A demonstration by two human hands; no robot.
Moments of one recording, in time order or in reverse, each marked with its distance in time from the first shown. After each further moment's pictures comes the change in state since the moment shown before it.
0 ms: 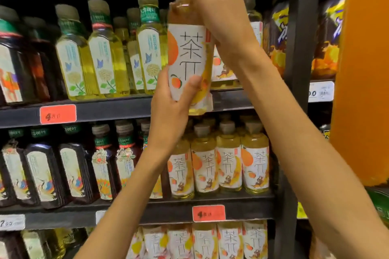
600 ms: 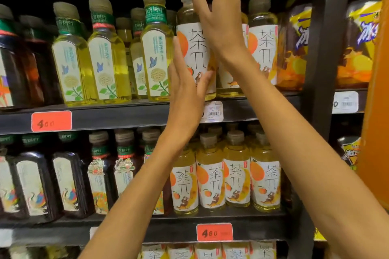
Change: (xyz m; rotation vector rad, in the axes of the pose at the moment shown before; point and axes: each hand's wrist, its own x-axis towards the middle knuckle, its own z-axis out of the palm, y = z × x) left_hand 0.049 -0.028 0.025 0.217 0.028 0.052; right_hand 0.044 0.068 0.008 -0.662 0.122 -0.188
